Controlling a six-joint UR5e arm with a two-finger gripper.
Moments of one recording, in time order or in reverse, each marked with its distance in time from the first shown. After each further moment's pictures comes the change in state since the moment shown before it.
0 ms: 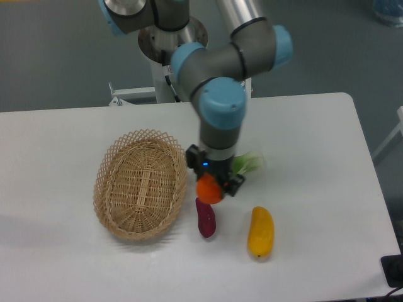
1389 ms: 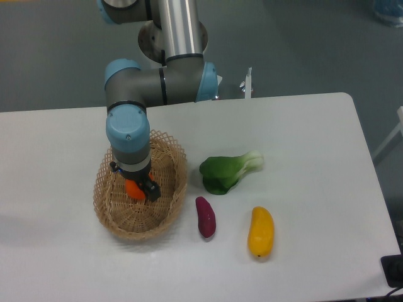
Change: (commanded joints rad) arm -0.088 -0.012 -0.071 0.029 -0.002 -0.054
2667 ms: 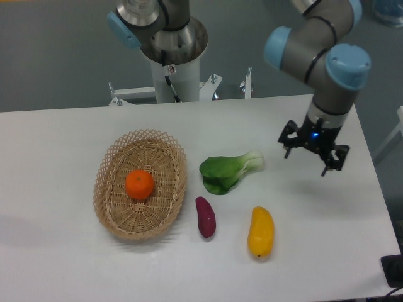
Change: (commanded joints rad) arm 0.646 -0.078 0.189 0.003 -0.084 0.530
